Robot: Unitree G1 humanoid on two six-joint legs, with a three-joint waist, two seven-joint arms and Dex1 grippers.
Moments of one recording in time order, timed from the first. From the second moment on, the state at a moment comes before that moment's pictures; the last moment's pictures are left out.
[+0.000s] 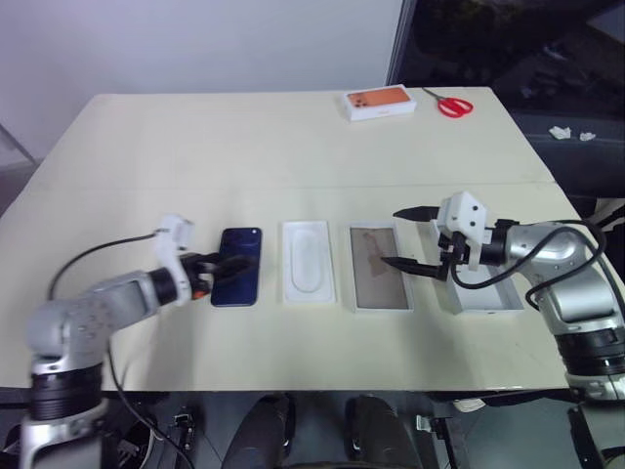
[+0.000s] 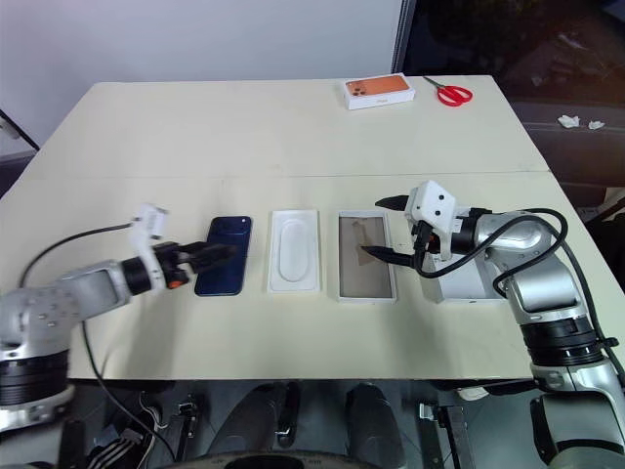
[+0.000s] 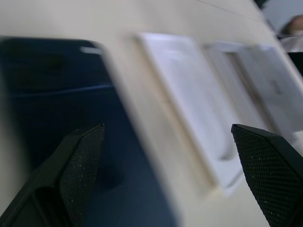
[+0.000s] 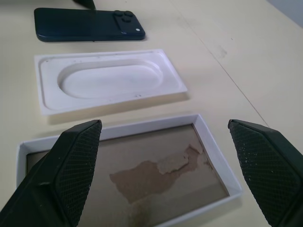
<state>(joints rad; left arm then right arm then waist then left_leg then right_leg) -0.29 0.43 0.27 -0.27 -0.93 1.20 -0.39 -0.43 -0.77 0.03 -0.03 0.29 0.20 1.11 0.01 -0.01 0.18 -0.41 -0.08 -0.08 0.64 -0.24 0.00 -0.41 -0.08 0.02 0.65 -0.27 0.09</state>
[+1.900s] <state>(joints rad) -0.41 0.24 0.49 -0.05 -1.19 1.26 -0.04 -0.26 -0.83 0.17 -0.17 0.24 0.24 1.21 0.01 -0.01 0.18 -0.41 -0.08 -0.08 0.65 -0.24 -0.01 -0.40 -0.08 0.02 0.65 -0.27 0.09</state>
